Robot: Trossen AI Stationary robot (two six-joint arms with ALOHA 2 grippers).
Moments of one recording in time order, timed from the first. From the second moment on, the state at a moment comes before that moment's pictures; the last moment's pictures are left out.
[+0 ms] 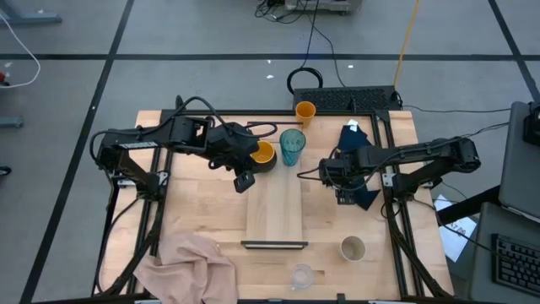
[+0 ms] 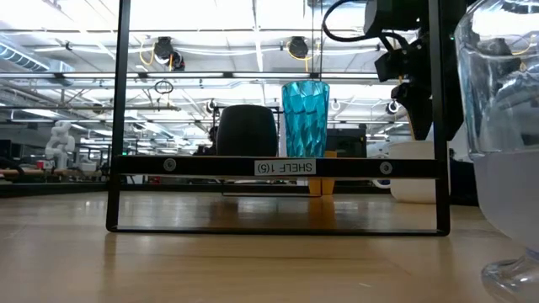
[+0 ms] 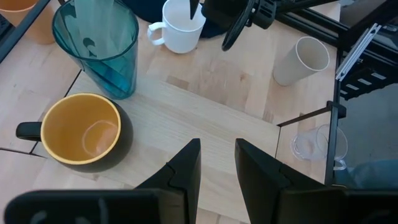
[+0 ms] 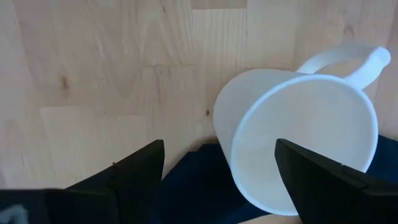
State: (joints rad) left arm -0.02 1.58 1.84 -1.10 -0.01 -0.40; right arm -0.01 1.36 0.96 -1.08 0.08 0.00
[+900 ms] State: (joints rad) left arm -0.02 1.58 1.84 -1.10 -0.01 -0.38; right arm -0.01 1.29 0.79 -1.03 0.07 0.04
